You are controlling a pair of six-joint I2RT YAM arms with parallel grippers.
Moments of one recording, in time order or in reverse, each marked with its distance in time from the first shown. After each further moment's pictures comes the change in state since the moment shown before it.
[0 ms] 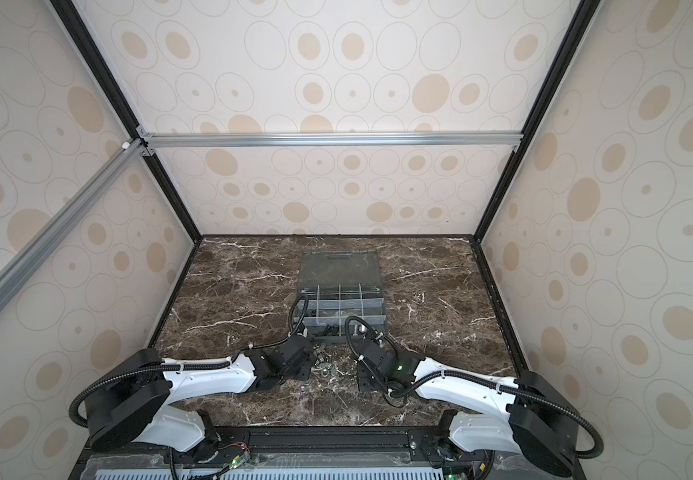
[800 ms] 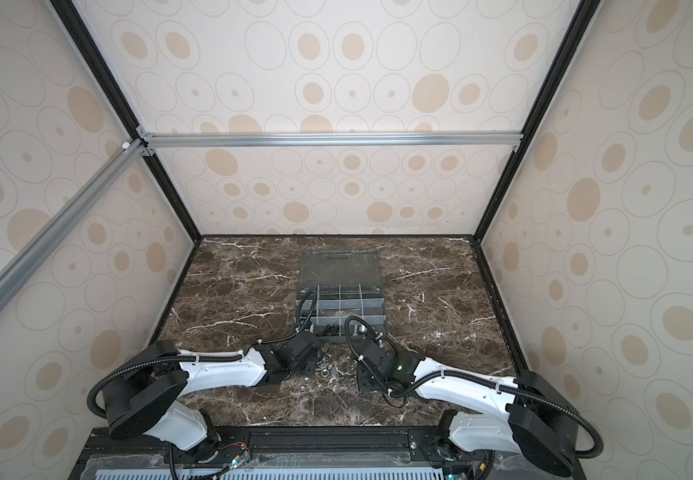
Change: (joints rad) left arm -0.002 0.085 0.068 0.006 -0.029 0.031; right arm 0.000 0.003 0.000 0.000 0.000 -0.001
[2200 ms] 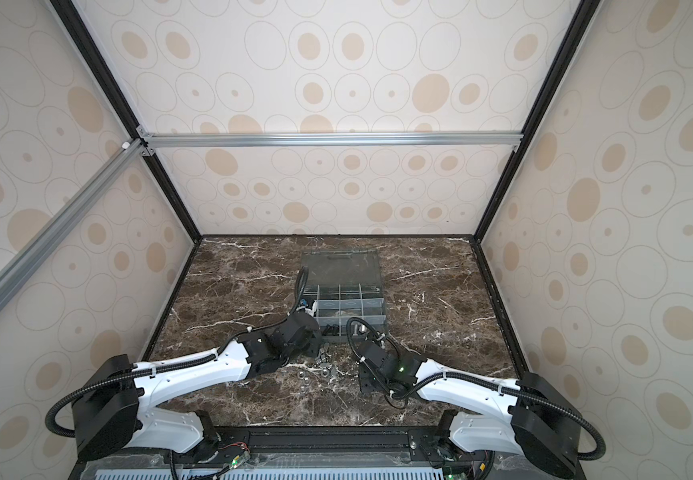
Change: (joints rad) left arm 0.023 -0.131 0.212 -0.086 -0.044 0.141; right arm 0.000 -0.019 -0.018 -0.004 0.019 0.003
